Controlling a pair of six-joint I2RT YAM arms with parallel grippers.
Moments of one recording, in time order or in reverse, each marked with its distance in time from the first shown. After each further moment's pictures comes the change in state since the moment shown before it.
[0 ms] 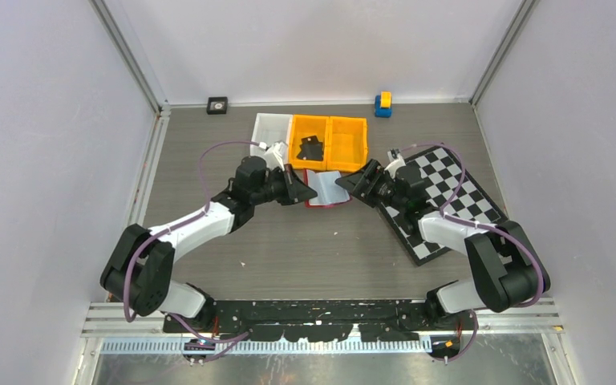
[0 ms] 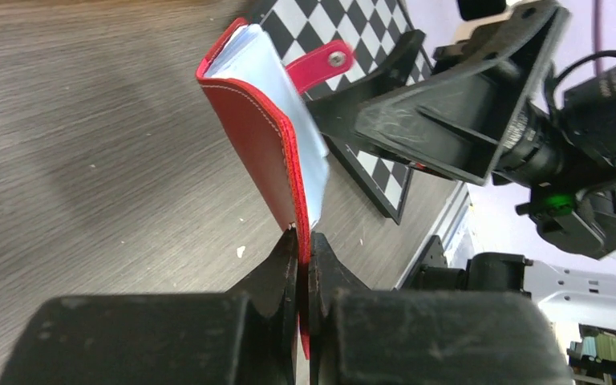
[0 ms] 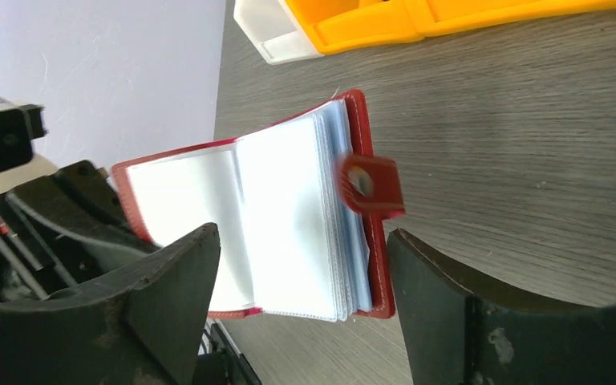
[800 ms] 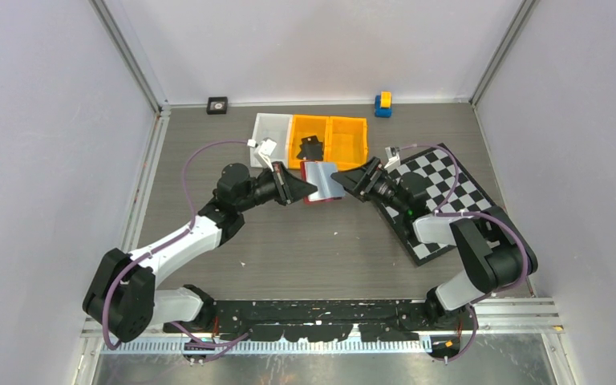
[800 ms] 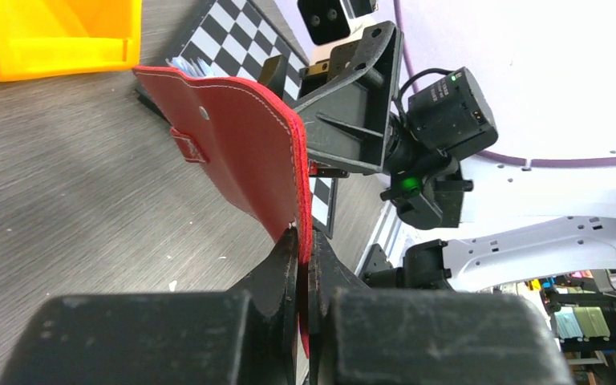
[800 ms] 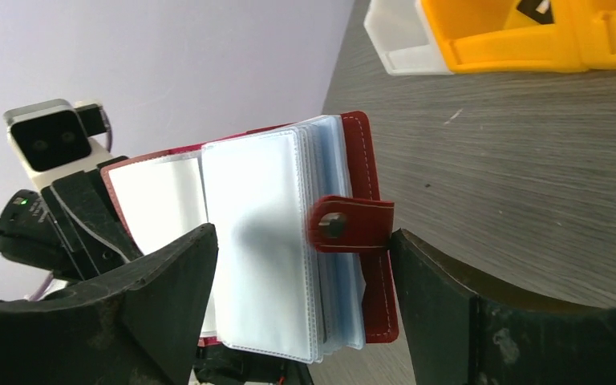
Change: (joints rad) left arm -0.001 -0.185 -0.100 0.195 0.071 -0.059; right arm 0.003 0.111 -0.054 0.432 -0.114 0.155
